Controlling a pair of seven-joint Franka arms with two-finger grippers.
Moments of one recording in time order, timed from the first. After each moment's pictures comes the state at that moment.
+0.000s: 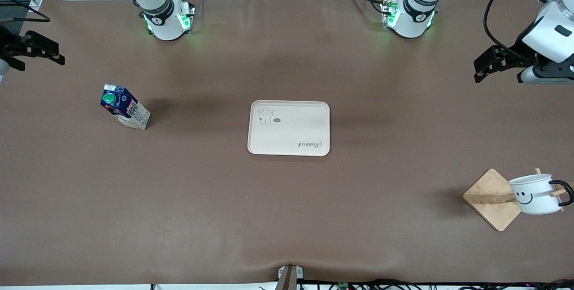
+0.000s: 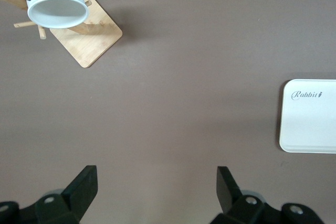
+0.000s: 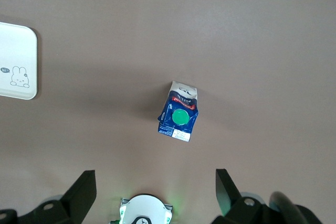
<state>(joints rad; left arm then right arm) 0.01 -0.06 -0.13 -1.60 0.03 1.58 -0.09 -0.04 -0.06 -0.03 -1.56 0.01 1.37 -0.21</state>
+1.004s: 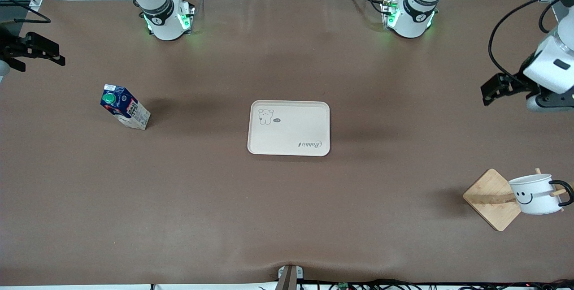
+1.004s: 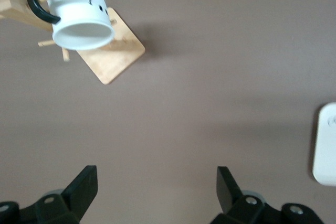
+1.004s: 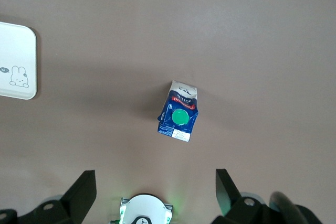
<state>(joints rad) 0.05 0.03 -0.13 -1.62 0.11 1.73 -0.09 -0.04 -0.05 -0.04 -1.56 0.01 1.37 -0.21</state>
